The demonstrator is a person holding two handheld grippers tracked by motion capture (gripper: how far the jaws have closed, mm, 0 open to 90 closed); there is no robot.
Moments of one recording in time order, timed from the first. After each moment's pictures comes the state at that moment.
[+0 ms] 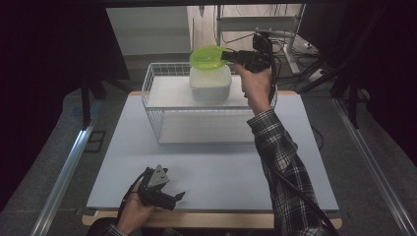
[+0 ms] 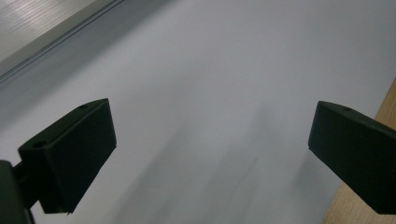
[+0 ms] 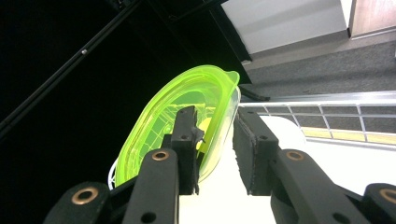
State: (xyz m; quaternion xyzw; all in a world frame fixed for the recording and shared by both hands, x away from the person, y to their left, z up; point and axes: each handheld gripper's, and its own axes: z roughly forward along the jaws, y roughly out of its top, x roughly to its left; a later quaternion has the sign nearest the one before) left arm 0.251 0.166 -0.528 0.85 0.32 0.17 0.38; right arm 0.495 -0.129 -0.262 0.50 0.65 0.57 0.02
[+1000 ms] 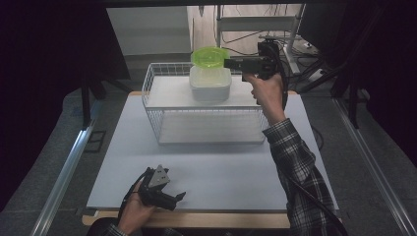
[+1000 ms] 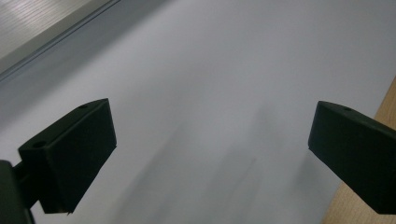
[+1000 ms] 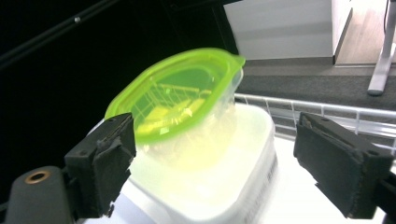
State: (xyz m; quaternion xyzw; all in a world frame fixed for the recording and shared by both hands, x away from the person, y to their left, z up) left arm 0.251 0.164 -0.528 0.85 0.32 0.17 0.38; right arm 0.477 -0.147 -0.265 0.43 0.71 0.56 0.09
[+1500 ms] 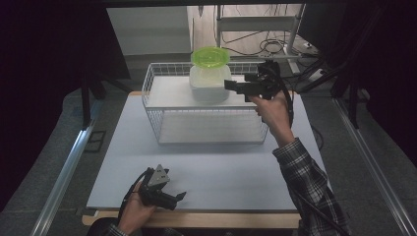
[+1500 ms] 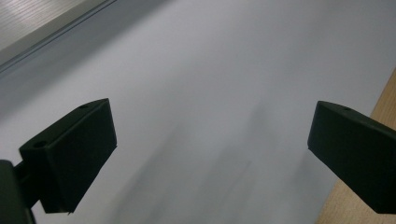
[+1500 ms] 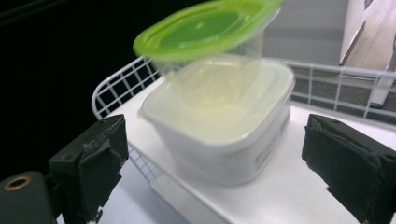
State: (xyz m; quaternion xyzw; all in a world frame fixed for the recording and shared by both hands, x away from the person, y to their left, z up) left arm 0.252 0.164 -0.528 0.85 0.33 0.16 0.38; right arm 0.438 -0.154 -0.290 0.37 0.74 0.55 0.11
